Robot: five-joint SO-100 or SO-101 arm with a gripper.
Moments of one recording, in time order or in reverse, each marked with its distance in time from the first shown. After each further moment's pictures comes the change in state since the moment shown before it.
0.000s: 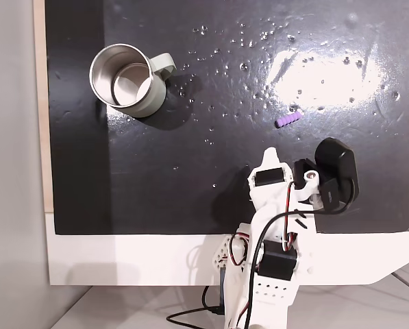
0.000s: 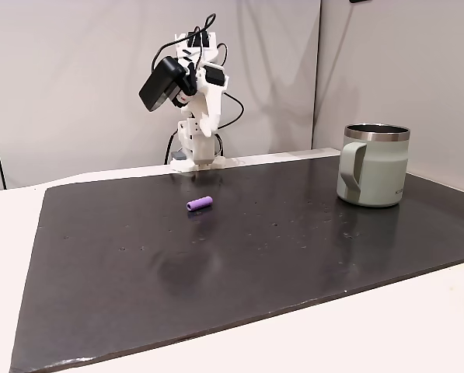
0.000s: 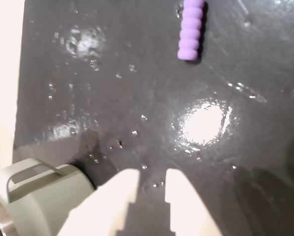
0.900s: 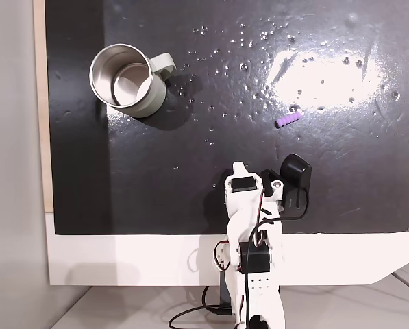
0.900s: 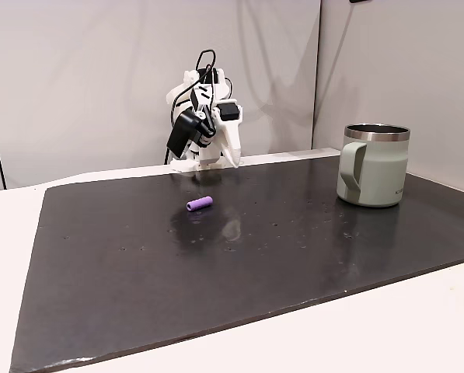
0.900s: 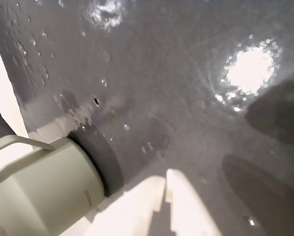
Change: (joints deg) arm -14.9 29.9 30.1 -2.3 25.0
